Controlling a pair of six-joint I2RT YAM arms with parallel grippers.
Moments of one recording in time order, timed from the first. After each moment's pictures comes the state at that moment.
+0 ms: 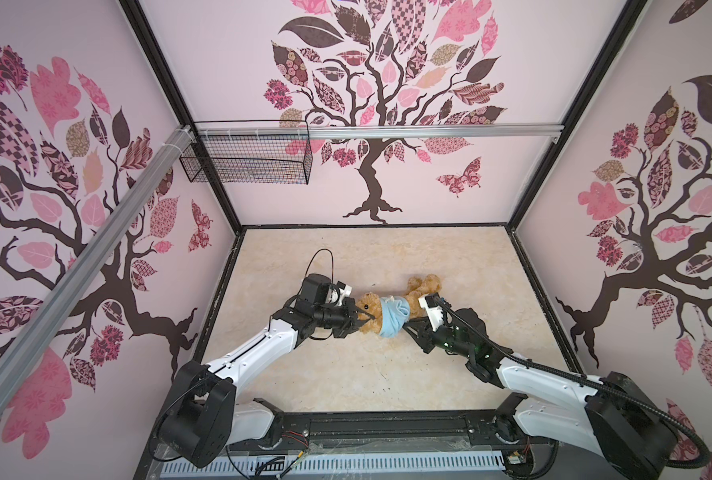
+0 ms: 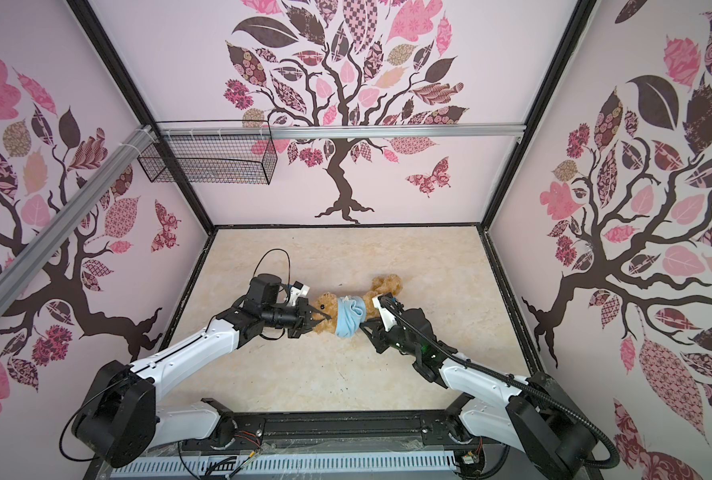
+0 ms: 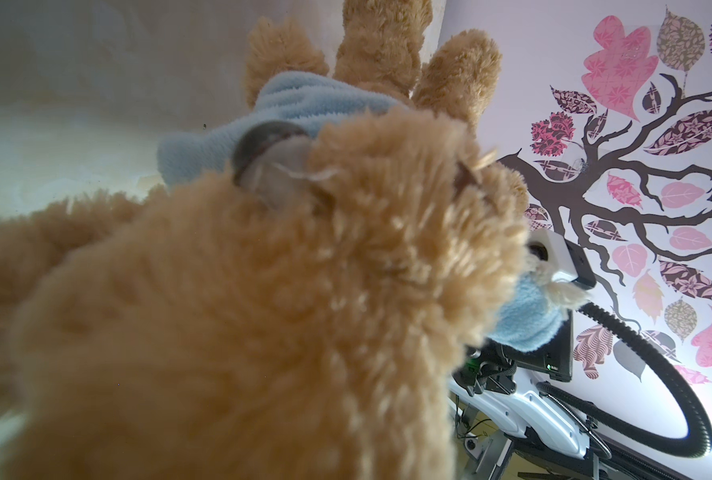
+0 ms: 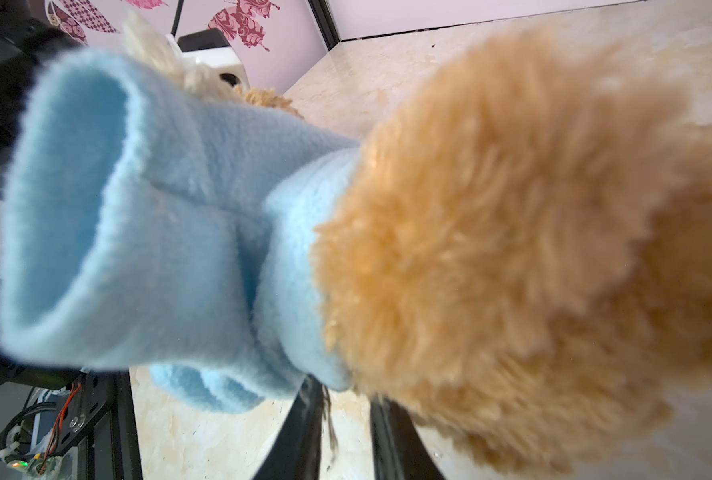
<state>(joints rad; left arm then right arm) -0.48 1.30 0.75 -0.14 0.81 -1.08 0.63 1.12 0.32 0.46 -0.32 0.32</state>
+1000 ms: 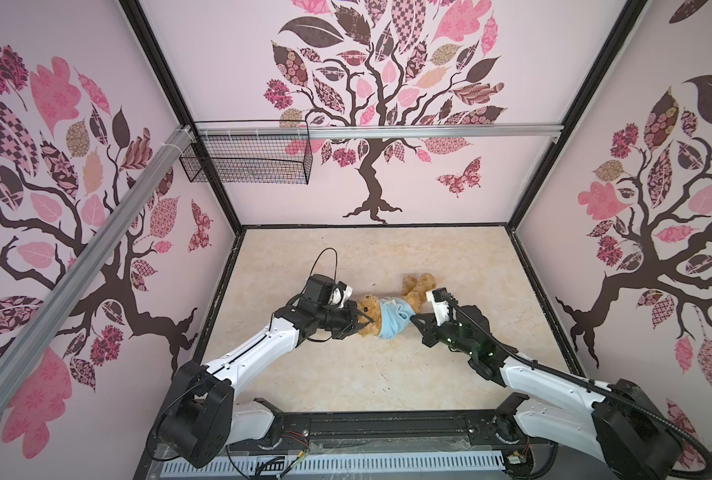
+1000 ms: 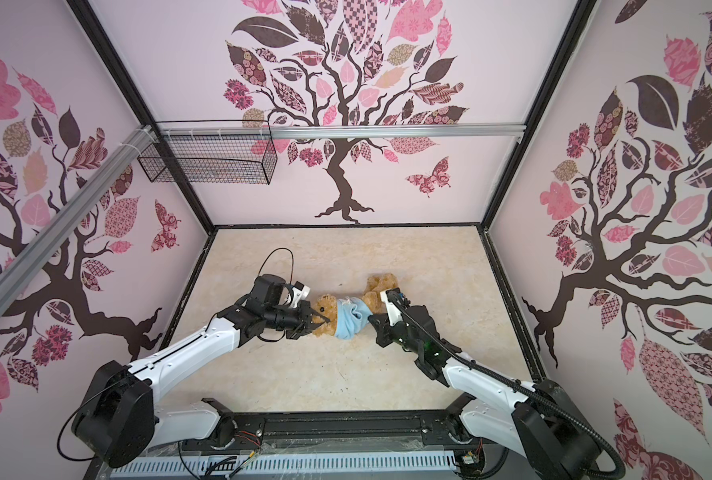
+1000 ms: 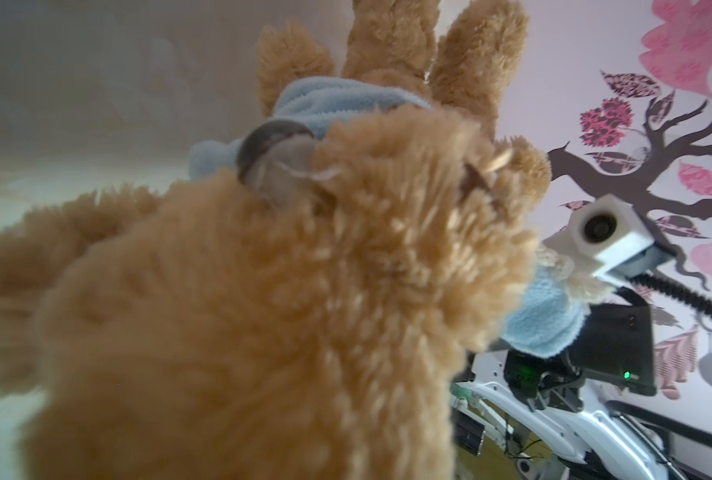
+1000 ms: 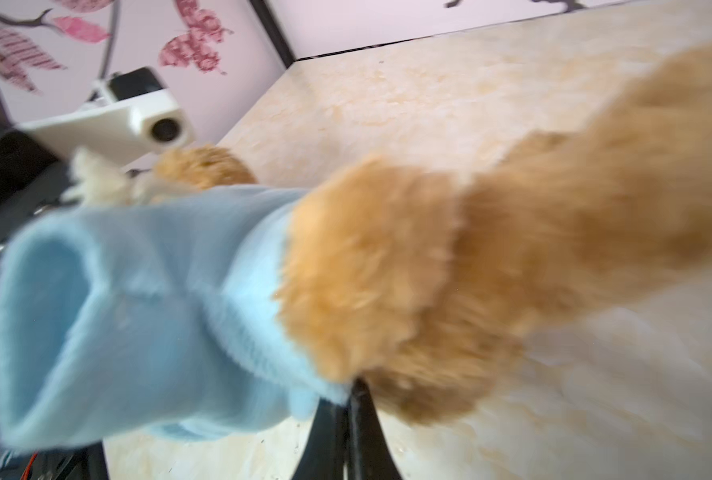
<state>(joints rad) -0.51 1.30 0.81 -0.33 0.67 -0.89 0.53 1.07 0.34 0.34 -0.22 0.39</state>
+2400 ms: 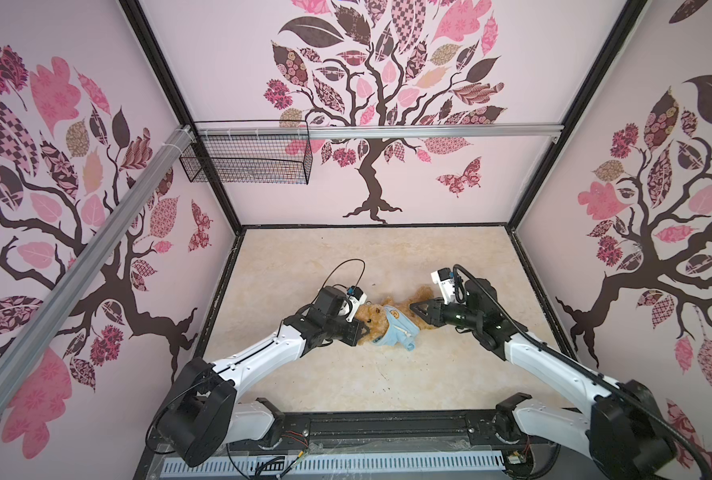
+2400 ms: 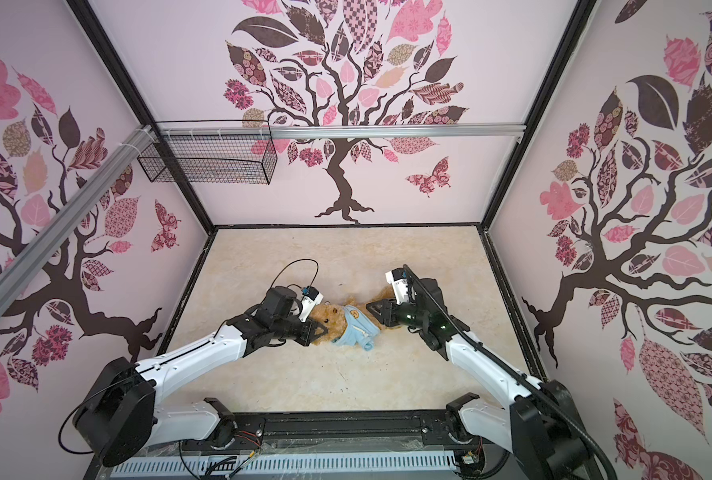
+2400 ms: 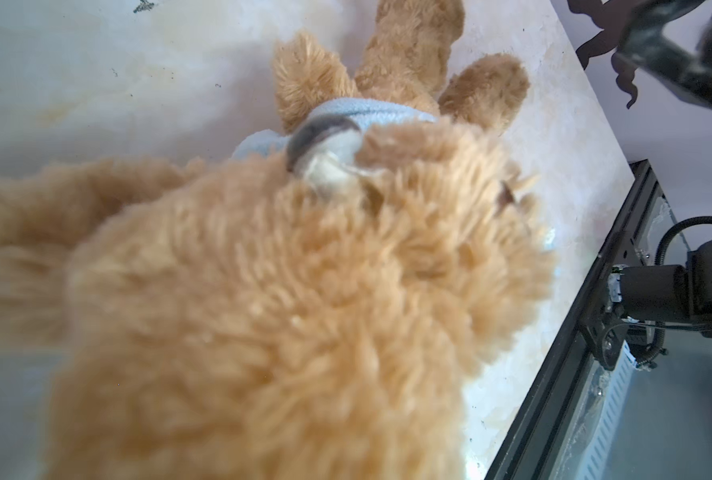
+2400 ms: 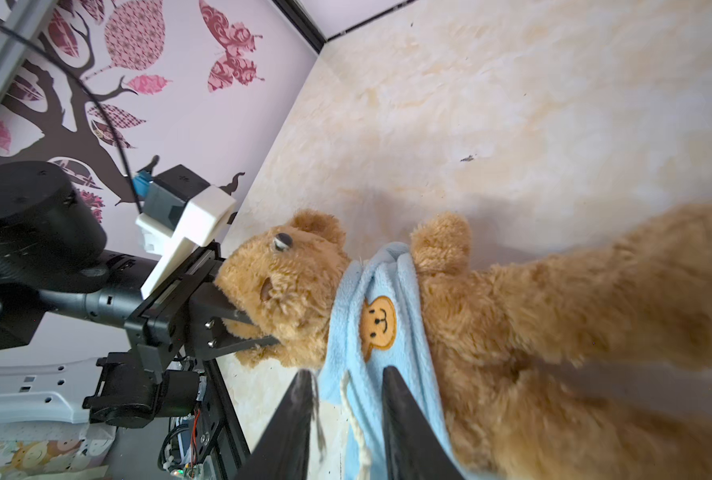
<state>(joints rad) -0.62 1.31 0.72 -0.25 0.38 -0.25 0.40 1.20 0.60 0.10 -0.58 0.50</state>
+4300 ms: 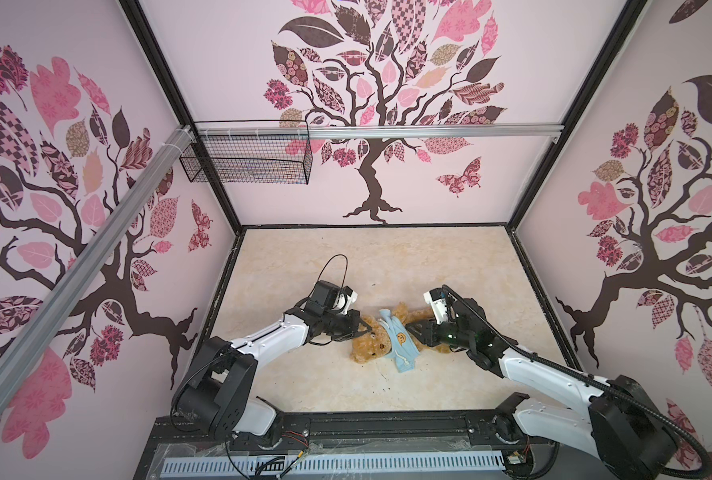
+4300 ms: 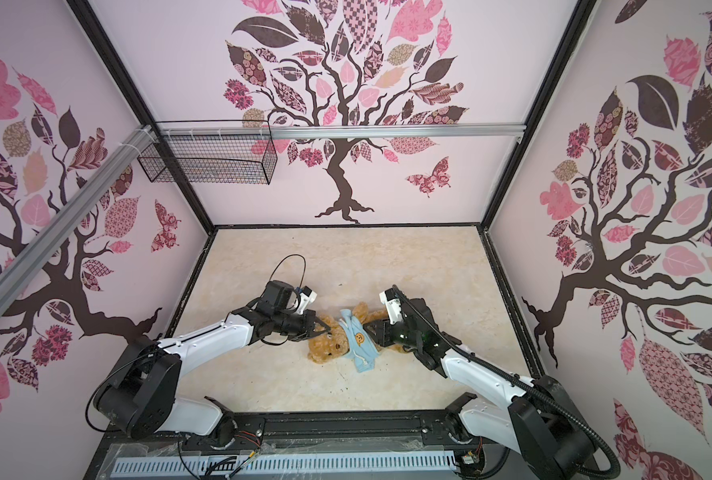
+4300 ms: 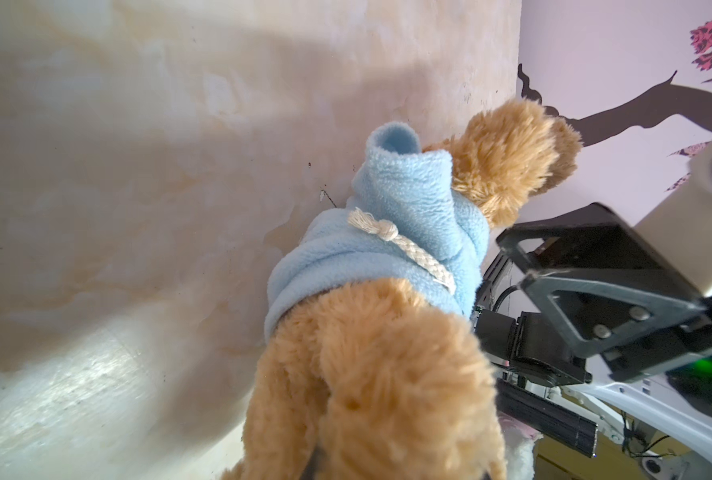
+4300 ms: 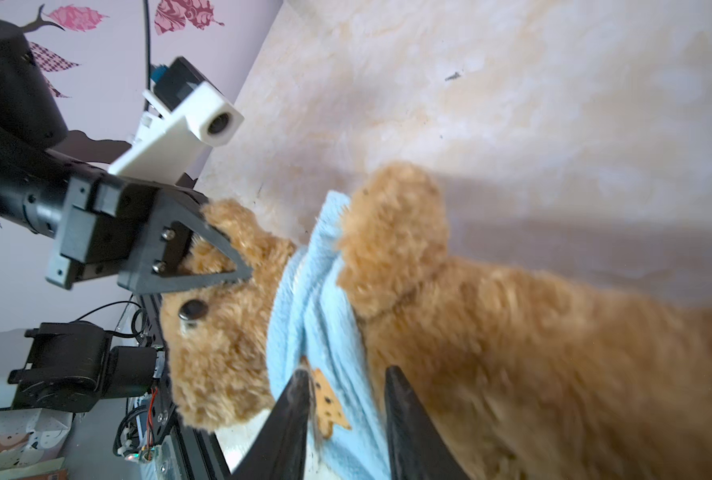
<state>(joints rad) -0.51 1.44 0.74 -0.20 0.67 -0.64 0.54 1.13 0.45 0.17 -0.43 0.52</state>
